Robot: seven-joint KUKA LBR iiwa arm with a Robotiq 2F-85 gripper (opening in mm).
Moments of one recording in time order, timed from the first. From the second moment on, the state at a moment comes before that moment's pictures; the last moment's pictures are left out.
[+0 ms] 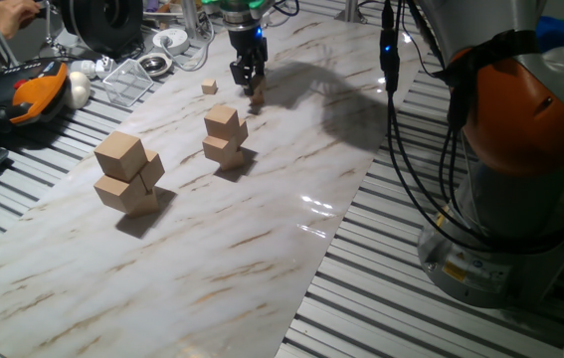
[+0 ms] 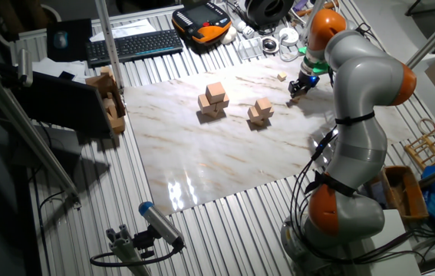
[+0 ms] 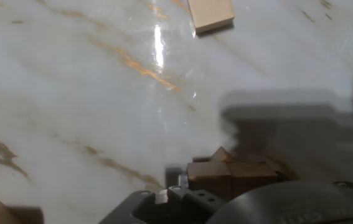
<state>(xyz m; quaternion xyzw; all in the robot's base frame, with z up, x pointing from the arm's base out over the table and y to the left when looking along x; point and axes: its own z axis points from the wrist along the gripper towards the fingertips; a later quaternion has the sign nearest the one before) 0.594 -0.230 0.057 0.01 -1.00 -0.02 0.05</state>
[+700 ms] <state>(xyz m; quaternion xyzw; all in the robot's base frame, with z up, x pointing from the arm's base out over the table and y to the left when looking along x) 0.594 -0.230 0.056 0.01 -1.00 -0.01 0.04</state>
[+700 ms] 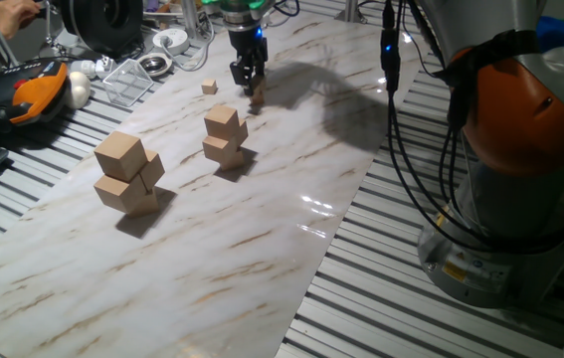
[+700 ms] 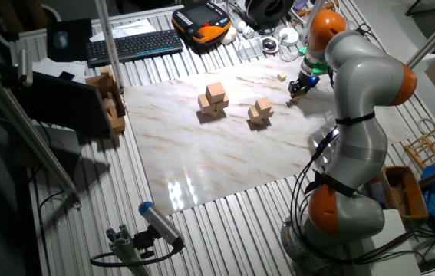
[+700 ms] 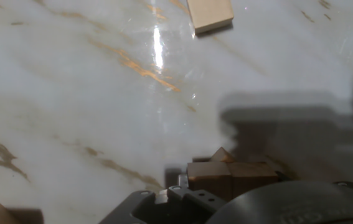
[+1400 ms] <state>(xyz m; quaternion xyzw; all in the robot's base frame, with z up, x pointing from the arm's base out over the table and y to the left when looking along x) 0.593 -0.231 0.057 0.00 -1.00 -0.02 0.04</state>
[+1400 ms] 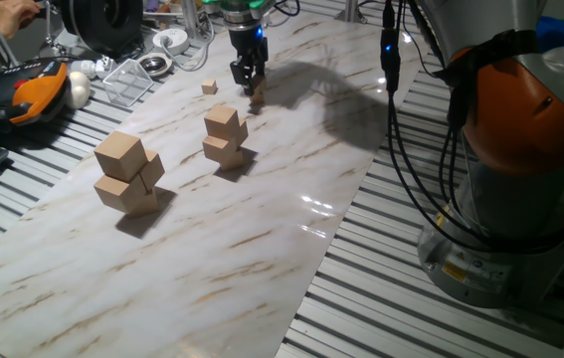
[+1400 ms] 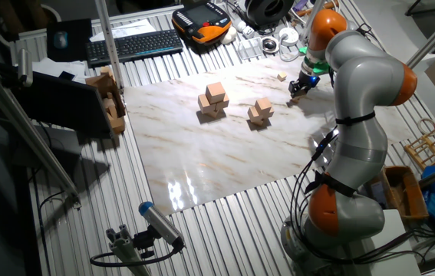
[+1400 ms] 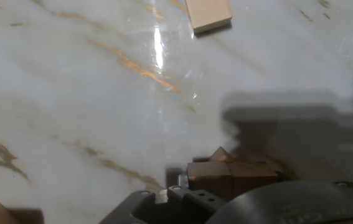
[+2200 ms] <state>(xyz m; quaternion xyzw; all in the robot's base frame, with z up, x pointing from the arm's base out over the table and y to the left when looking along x) 0.594 -0.230 0.057 0.01 -1.00 -0.02 0.04</state>
